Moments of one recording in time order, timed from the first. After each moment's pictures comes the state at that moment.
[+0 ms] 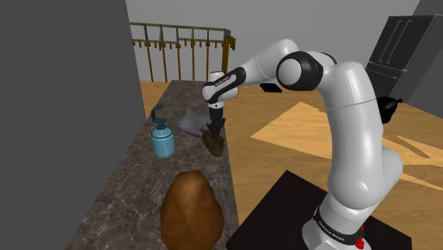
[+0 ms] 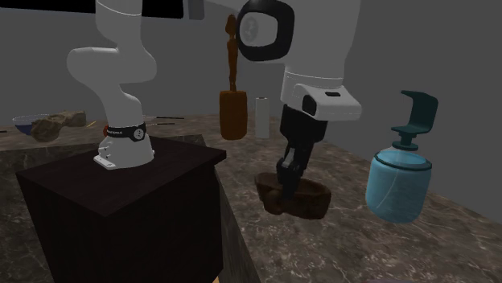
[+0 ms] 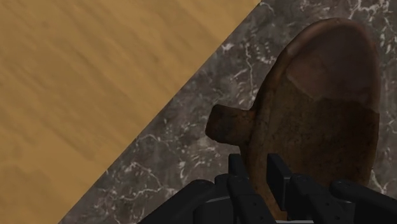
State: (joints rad) arm -0.26 0.59 0.10 -1.63 -0.02 2.08 -0.14
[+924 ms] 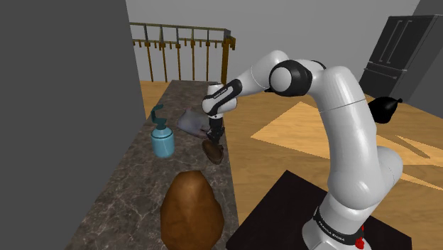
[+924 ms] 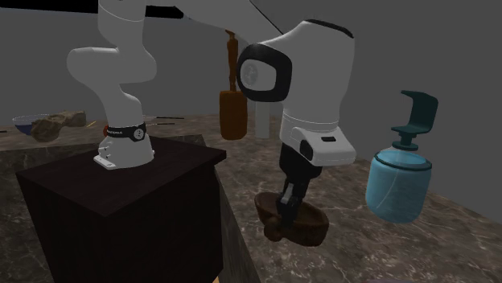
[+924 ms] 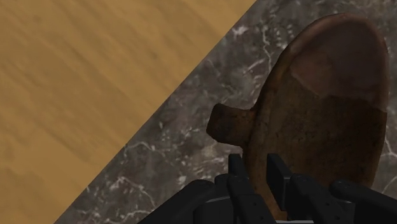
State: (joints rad) arm -0.25 0.70 0.09 -1.64 -0.03 2.19 -0.14
